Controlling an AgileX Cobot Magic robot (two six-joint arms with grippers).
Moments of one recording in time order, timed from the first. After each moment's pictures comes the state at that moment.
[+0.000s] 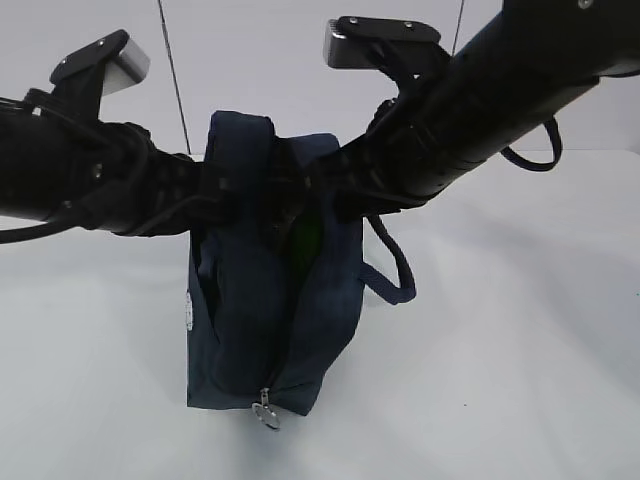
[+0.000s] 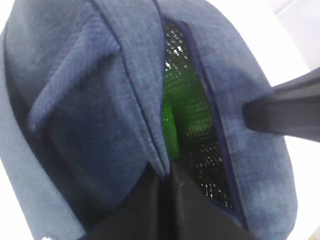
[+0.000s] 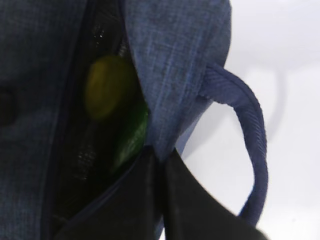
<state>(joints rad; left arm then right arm) -0.52 1.45 -0.86 -1.07 0.31 0.66 0.55 1.64 -1.27 0.22 0.66 -0.03</state>
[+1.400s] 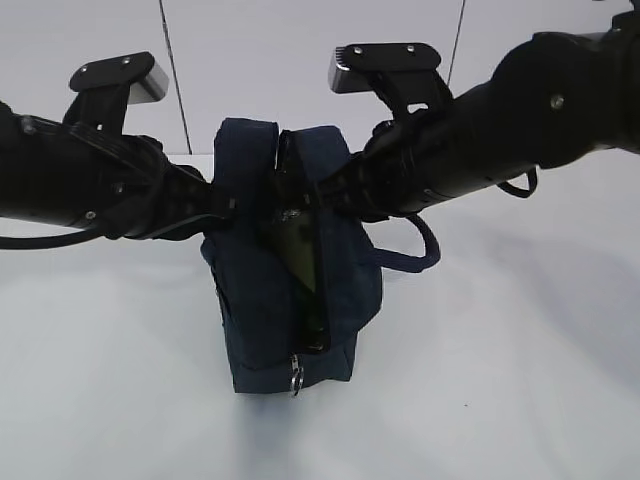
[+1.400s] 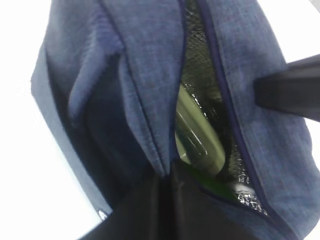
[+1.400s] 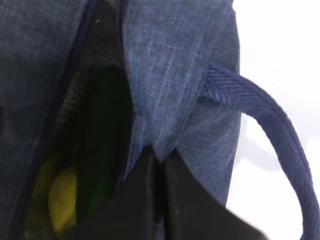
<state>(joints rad) -0.53 1.52 -0.88 -0.96 0.21 0.66 0.55 1.68 -1.14 0.16 0.33 -0.02</state>
